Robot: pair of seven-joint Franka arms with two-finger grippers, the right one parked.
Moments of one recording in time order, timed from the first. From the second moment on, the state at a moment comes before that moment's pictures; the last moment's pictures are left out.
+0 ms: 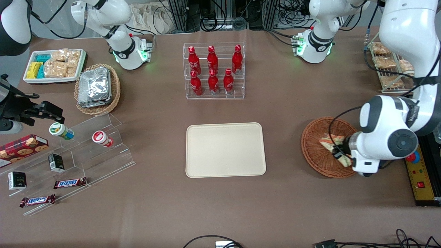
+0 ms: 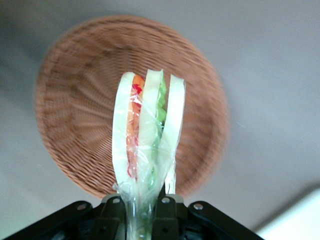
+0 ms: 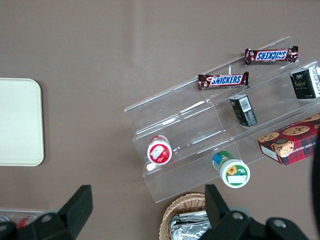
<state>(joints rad) 0.11 0.46 -0.31 -1.59 0.12 1.81 -0.85</state>
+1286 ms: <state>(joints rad) -0.20 0.85 -0.49 -1.34 0.25 1.97 -0.85</state>
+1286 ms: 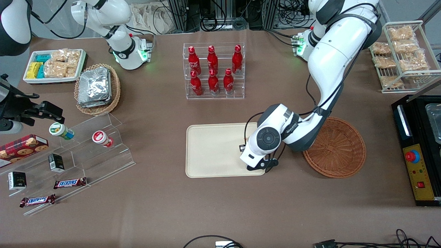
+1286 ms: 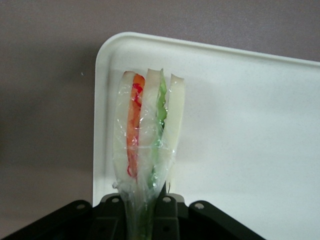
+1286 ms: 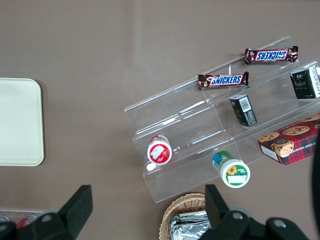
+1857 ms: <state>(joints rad) -0.20 0.83 -0.50 -1.32 0.28 1.88 -0.85</state>
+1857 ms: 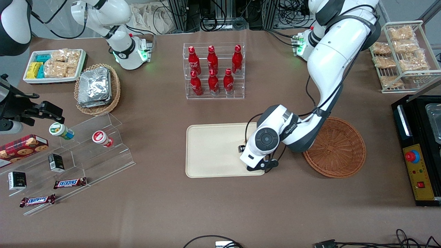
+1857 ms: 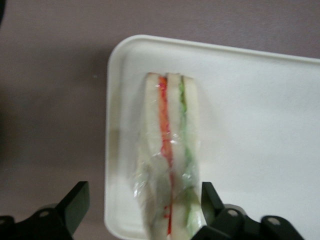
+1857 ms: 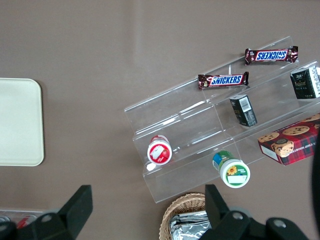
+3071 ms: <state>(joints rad) 0.24 -0.02 -0.50 -1.90 0.07 1.70 -0.45</state>
